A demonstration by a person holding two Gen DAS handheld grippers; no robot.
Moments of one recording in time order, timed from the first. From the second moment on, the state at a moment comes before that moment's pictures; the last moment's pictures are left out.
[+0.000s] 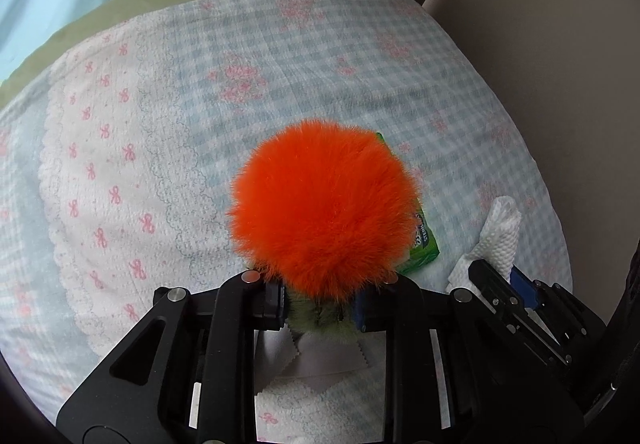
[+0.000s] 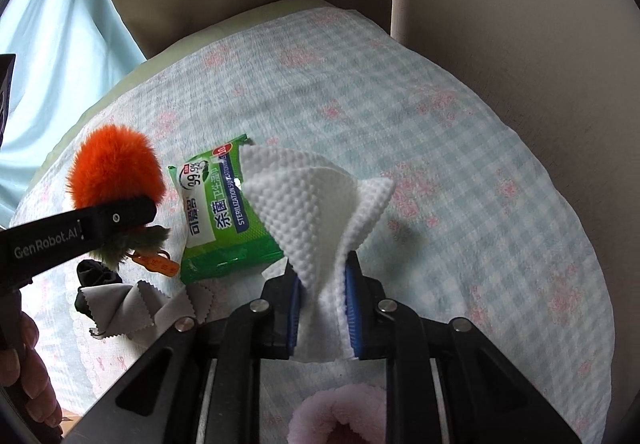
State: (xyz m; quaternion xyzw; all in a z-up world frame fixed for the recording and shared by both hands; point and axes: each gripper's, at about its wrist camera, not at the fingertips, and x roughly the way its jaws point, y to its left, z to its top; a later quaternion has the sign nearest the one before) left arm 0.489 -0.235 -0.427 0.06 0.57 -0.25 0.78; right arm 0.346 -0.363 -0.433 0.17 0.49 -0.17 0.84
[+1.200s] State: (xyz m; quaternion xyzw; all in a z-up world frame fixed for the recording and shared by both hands) left arm 0.250 -0.052 -0.164 -0.05 0.49 -0.14 0.86; right arm 0.205 -0.225 -0.179 0.08 0.44 0.03 0.89
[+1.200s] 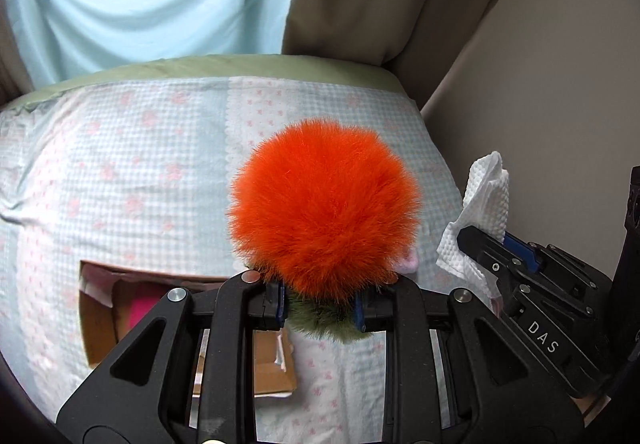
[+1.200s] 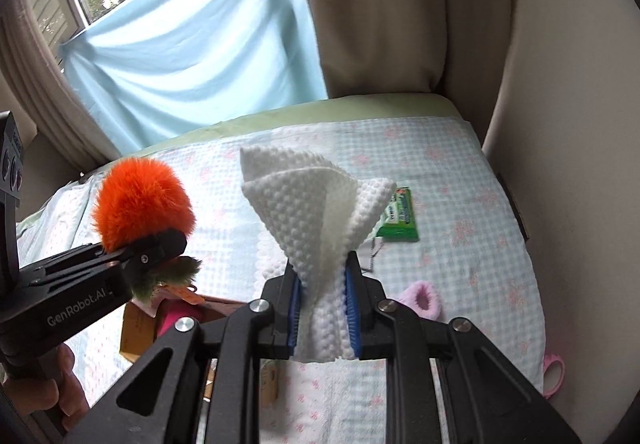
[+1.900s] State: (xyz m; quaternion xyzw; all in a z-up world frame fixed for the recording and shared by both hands) left arm 0.222 0.144 -0.293 -0.04 0.60 -0.11 0.79; right arm 0.183 -0.010 -0.287 0.10 0.55 0.08 0.83
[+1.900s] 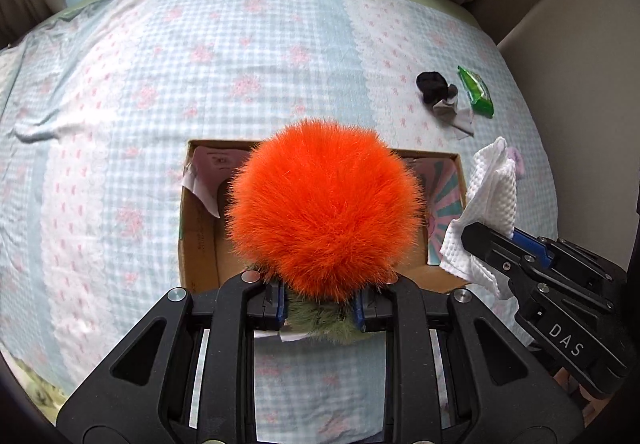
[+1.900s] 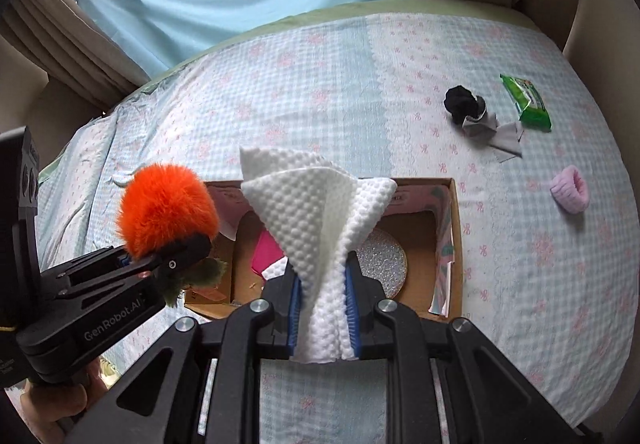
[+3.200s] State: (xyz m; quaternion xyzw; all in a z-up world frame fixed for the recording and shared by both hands) left arm 0.199 0.141 -0.359 0.04 0.64 -0.14 0.76; right arm 0.189 -0.021 -0.370 0.14 0.61 0.04 0.78
